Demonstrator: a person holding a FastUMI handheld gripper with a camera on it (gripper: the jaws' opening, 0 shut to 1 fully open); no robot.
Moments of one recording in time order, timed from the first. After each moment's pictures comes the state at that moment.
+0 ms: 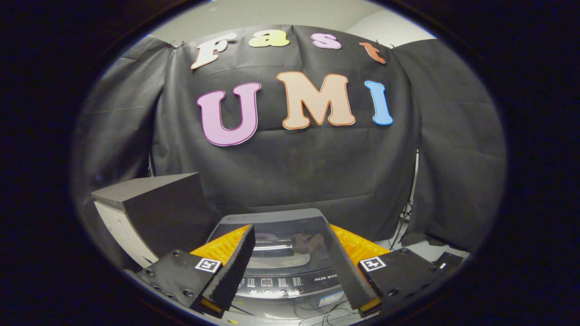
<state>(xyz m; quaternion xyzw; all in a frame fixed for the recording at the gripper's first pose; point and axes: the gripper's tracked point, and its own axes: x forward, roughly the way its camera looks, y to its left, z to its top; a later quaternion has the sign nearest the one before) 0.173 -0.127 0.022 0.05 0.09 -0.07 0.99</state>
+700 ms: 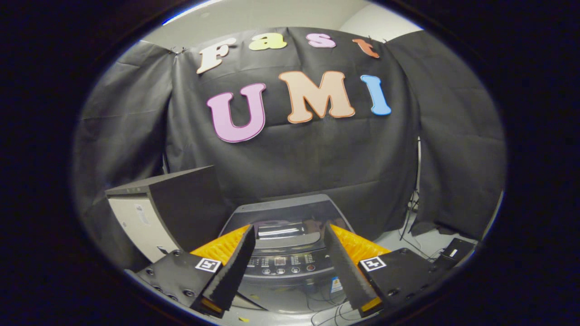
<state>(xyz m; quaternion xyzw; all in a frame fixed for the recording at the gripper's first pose) 0.121 -0.112 -0.005 0.06 0.08 -0.06 0.99</state>
